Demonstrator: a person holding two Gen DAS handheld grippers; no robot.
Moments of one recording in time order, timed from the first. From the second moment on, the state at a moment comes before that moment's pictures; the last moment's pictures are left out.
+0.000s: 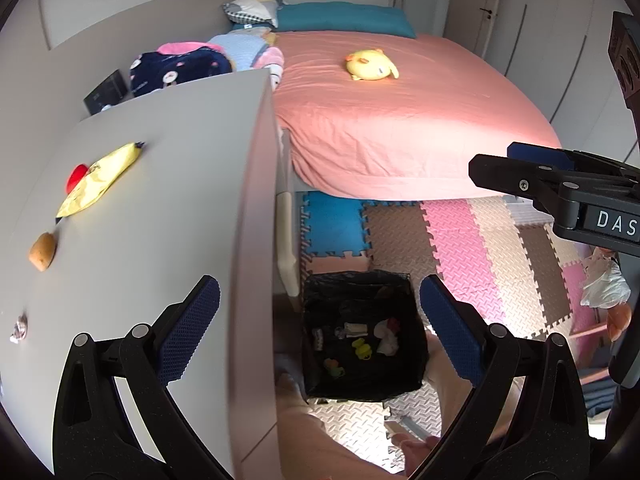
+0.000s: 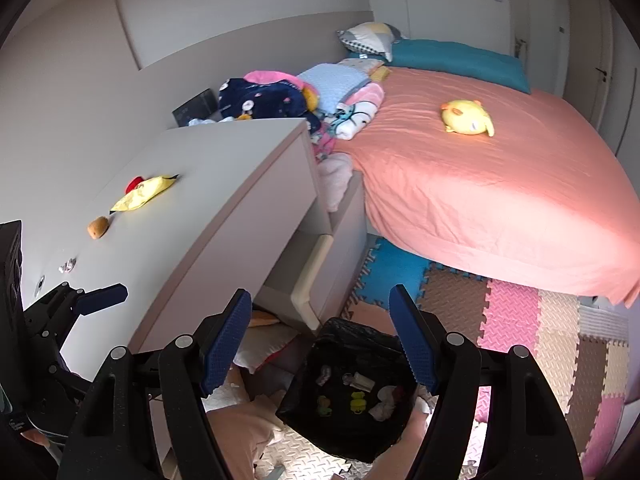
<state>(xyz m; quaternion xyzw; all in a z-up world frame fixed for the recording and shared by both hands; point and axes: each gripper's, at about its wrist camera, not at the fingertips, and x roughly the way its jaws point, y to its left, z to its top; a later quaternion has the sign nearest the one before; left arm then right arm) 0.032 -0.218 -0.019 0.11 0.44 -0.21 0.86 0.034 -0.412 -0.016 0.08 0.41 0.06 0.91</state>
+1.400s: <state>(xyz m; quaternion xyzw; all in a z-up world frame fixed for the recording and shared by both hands) 0.077 0.006 -0.025 -0.01 0.46 0.00 0.89 0.148 -0.224 -0.028 -0.02 0.46 0.20 0.87</state>
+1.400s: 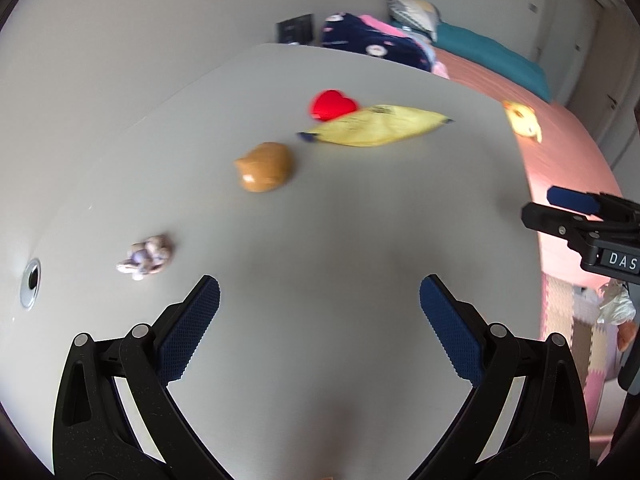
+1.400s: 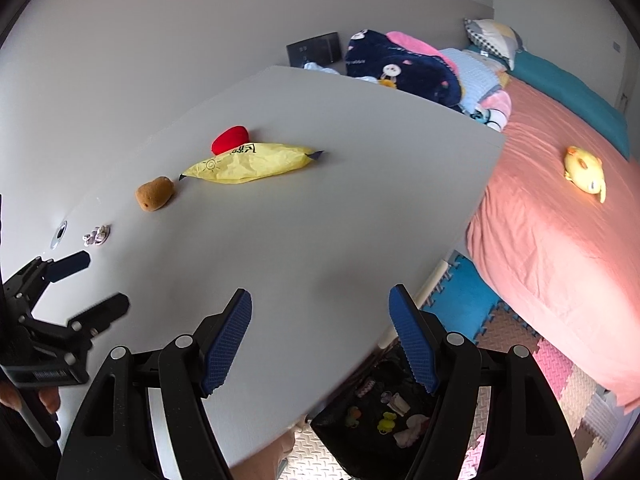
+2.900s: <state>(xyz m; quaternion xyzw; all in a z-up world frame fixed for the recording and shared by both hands) 0.097 0.111 -0.047 -0.06 0.46 0.12 0.88 0.255 -0.097 -0.048 -0.17 0.43 0.34 0.82</state>
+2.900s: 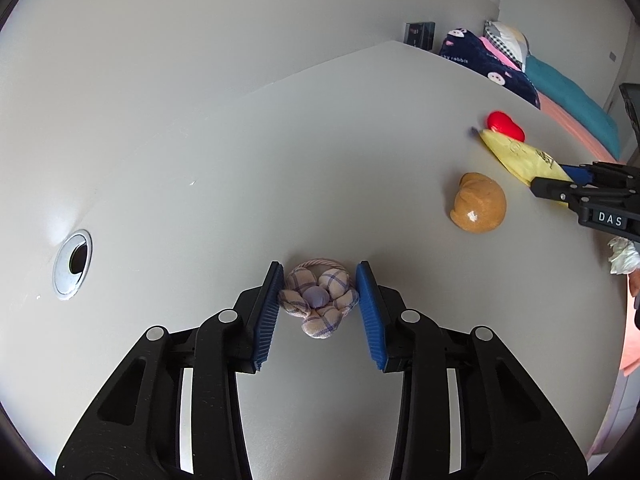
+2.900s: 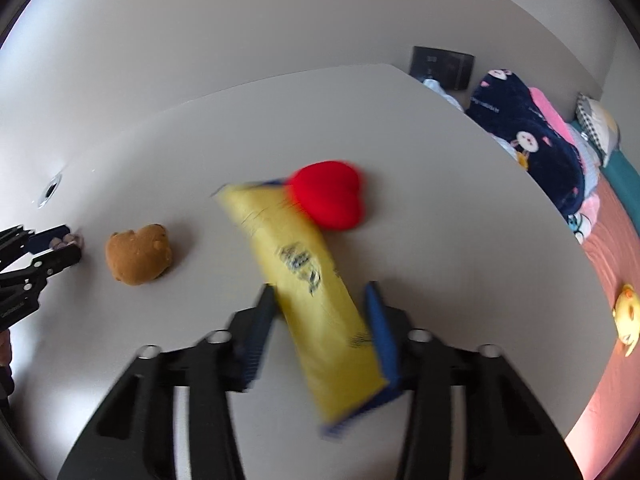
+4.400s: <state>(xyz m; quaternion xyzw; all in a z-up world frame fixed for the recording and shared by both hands) 0.049 0.015 -0.004 -0.03 0.42 0.03 0.91 0.135 -0.199 -0.001 -0.08 0.42 0.29 0.85</state>
